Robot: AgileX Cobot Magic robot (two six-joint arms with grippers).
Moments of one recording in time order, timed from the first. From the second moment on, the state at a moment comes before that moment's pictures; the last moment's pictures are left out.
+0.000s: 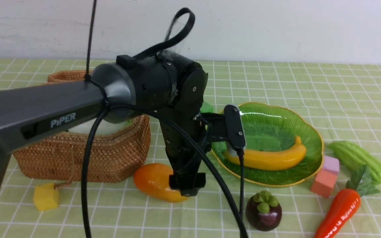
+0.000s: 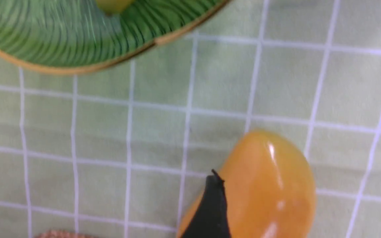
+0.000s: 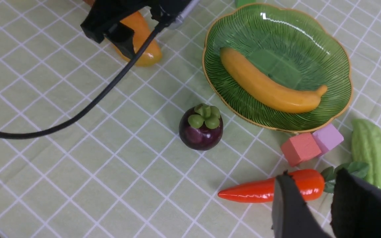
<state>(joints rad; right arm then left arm) 0.51 0.69 -1.04 0.04 1.10 -0.15 -0.66 1.93 -1.57 0.02 1.01 0.83</state>
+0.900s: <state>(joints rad) 0.51 0.69 -1.04 0.04 1.10 -0.15 -0.62 2.00 -1.43 0.08 0.80 0.95</state>
